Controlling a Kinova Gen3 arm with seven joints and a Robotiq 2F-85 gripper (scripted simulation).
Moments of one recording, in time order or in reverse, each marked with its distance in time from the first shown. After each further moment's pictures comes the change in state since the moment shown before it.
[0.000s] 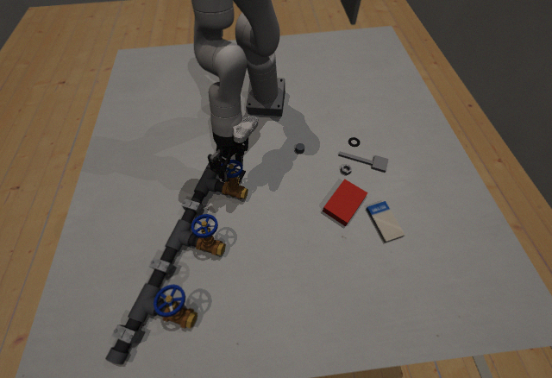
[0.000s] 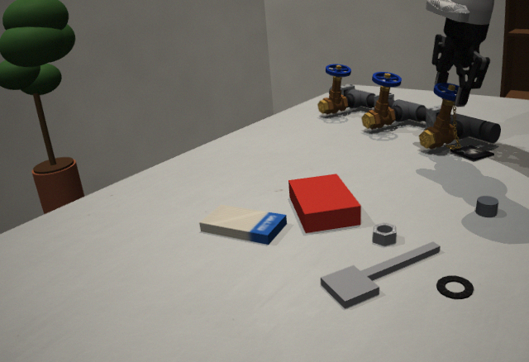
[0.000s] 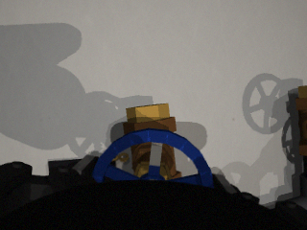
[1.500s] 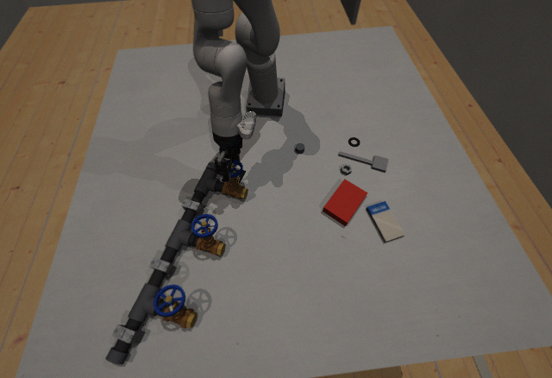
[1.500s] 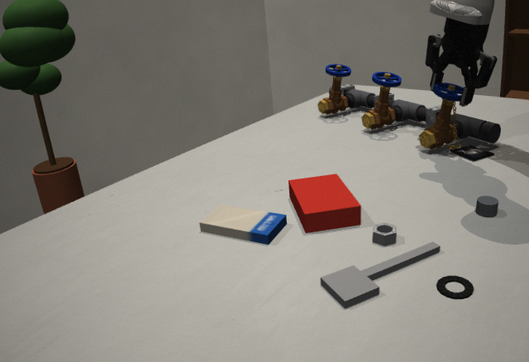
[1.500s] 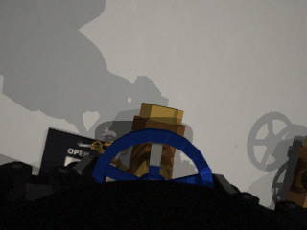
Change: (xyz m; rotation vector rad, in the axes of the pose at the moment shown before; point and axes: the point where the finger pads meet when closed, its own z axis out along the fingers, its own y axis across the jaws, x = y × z) arm 0.000 0.000 0.000 -0.001 0.003 -0.324
